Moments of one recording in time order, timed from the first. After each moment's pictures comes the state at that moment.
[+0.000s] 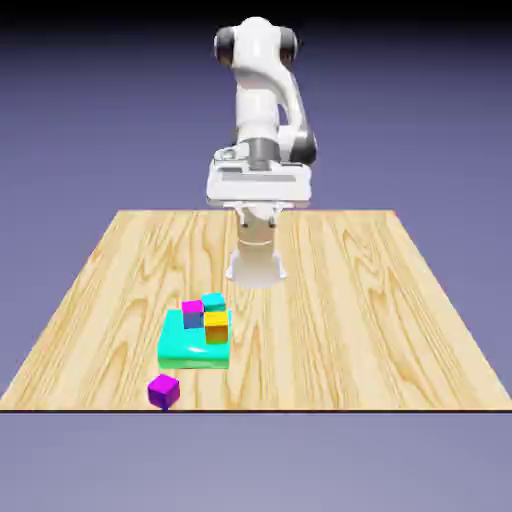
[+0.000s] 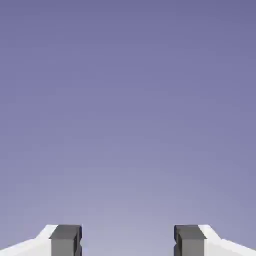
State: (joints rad) arm 0.00 -0.53 0.00 -2.78 0.00 3.02 0.75
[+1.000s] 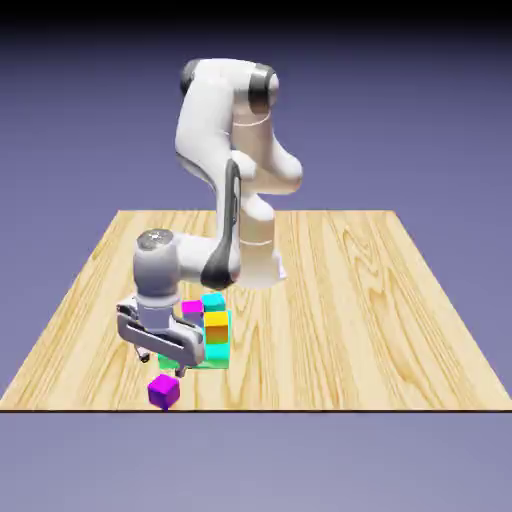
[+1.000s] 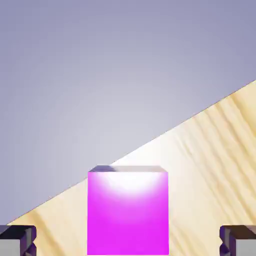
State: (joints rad) arm -0.27 0.51 -0.08 -2.21 0.07 2.78 0.91
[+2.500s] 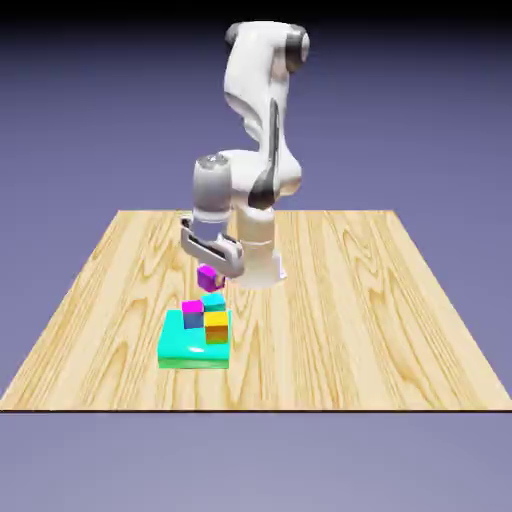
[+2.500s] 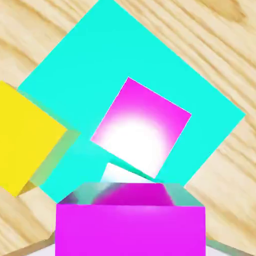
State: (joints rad) arm -0.39 -0.34 0.06 -3.03 -0.03 2.75 1.32
